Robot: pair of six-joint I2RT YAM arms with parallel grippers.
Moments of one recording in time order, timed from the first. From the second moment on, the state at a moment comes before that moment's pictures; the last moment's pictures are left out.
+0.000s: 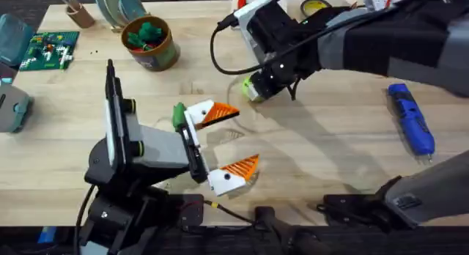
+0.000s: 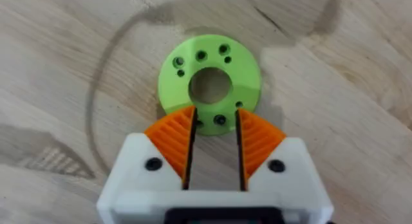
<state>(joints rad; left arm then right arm) -0.27 0.00 0.01 -0.09 0.93 -0.01 0.64 1.78 1.21 -0.68 0.07 0.04</state>
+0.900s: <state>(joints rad) -0.27 0.00 0.01 -0.09 0.93 -0.01 0.64 1.79 1.21 -0.68 0.11 0.04</state>
